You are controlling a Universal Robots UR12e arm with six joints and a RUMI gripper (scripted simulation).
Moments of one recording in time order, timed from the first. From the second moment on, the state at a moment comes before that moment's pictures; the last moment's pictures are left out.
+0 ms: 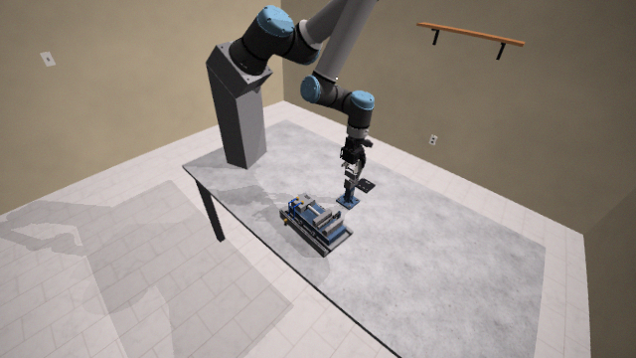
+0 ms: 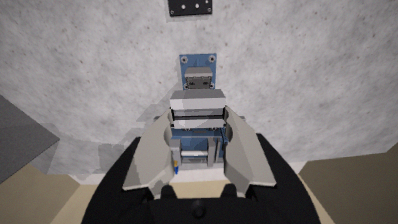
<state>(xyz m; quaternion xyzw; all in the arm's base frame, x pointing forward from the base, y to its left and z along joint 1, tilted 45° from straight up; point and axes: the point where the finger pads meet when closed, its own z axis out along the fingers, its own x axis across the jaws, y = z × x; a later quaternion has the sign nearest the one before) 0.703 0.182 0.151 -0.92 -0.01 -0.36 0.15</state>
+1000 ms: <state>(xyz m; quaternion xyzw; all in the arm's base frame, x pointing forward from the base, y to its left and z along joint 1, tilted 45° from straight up) 0.682 0.173 0.173 -0.92 -0.01 -0.36 0.15</state>
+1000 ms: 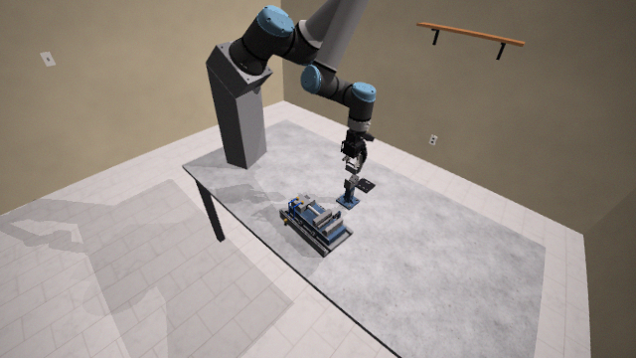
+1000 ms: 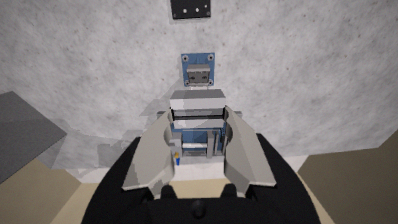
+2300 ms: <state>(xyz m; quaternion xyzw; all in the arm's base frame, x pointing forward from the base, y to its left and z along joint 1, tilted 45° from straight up) 0.671 0.168 0.185 -0.92 -0.01 -0.36 0.14</state>
